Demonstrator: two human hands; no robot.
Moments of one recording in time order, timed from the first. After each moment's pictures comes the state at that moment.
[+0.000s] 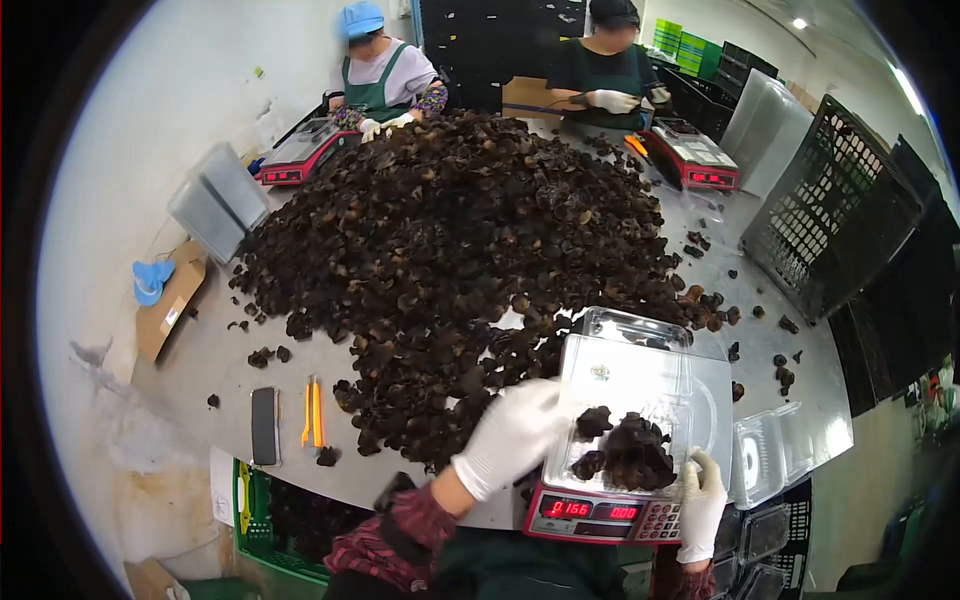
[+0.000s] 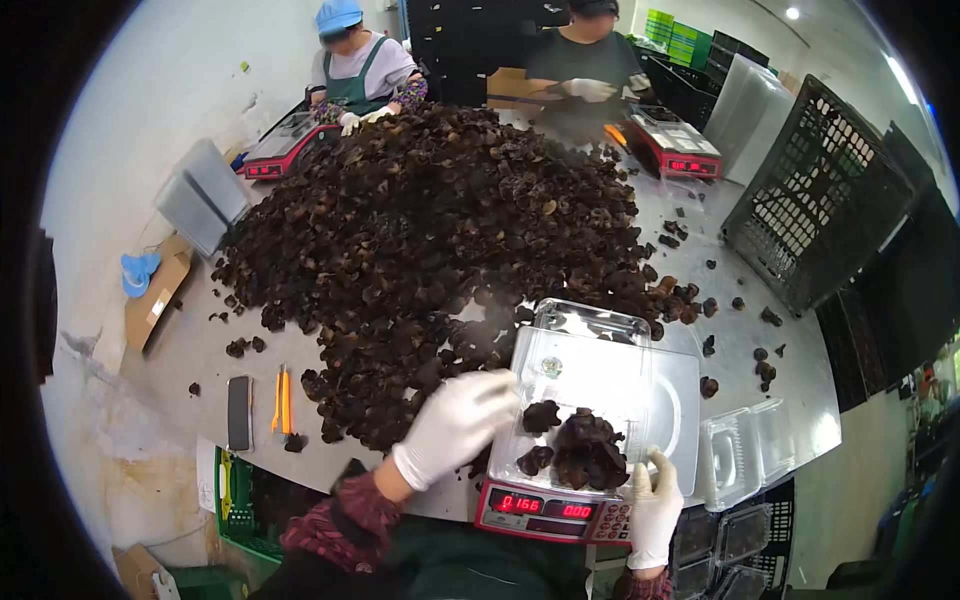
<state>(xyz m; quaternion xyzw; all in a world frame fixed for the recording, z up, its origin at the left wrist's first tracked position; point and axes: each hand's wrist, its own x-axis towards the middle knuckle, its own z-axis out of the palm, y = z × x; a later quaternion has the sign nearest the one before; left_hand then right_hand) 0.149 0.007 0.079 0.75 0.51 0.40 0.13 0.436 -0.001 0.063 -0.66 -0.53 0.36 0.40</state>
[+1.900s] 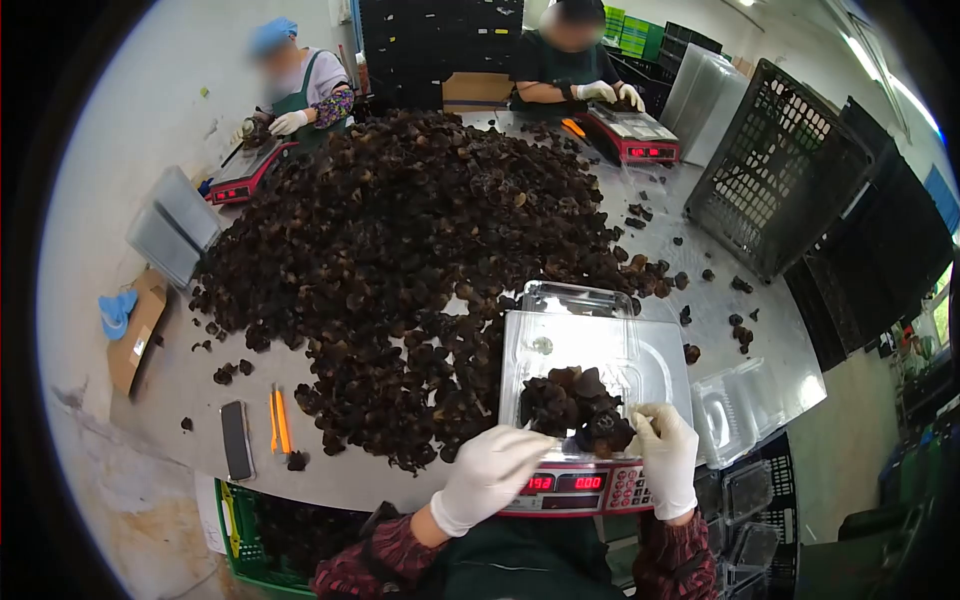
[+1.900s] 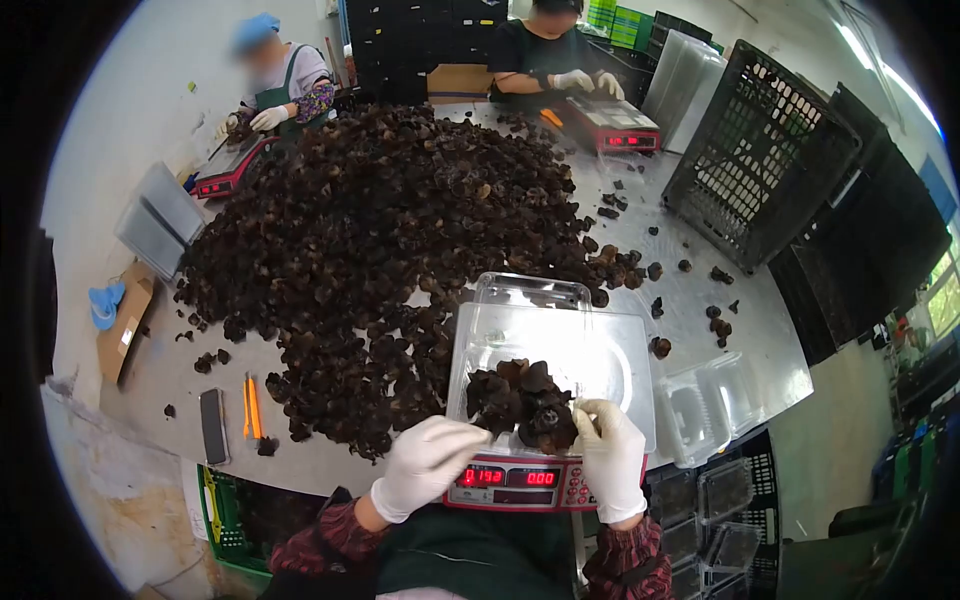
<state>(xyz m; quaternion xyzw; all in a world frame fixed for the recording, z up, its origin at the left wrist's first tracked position) 0.197 -0.048 0.085 0.72 0.46 0.49 0.18 0.420 0.013 0.094 -0.57 -0.66 0.26 0.41</state>
